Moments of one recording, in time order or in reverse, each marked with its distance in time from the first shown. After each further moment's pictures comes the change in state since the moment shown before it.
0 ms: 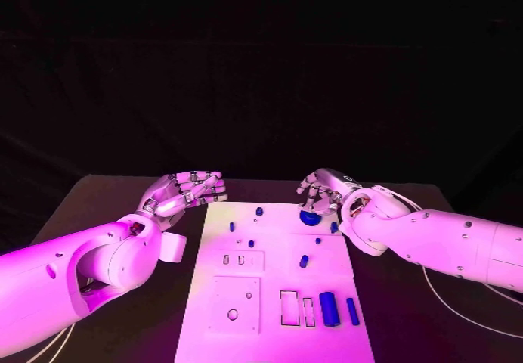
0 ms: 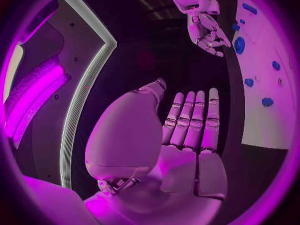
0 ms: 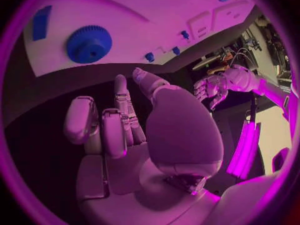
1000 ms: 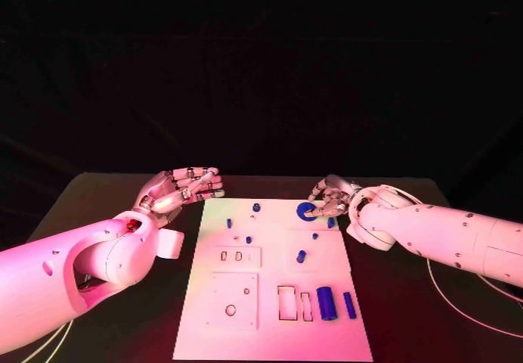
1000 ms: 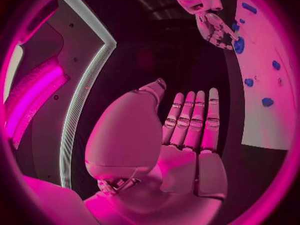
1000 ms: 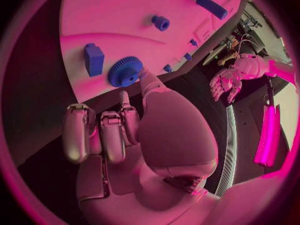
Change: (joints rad) left arm 0.000 0.004 0.000 -0.007 0.000 0.001 0.000; left_hand 0.000 0.000 0.000 0.000 0.000 -0.004 -0.004 0.000 0.000 0.000 0.000 0.000 0.000 -0.004 0.004 0.000 0.001 0.000 0.000 0.000 0.000 0.000; right arm -0.022 0.012 0.000 -0.088 0.143 0.144 -0.041; right_hand 0.105 0.084 -0.259 0.128 0.005 -0.085 0.026 0.110 0.056 0.152 0.019 0.832 0.897 0.000 0.018 0.073 0.032 -0.031 0.069 0.021 0.096 0.113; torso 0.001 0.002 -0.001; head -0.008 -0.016
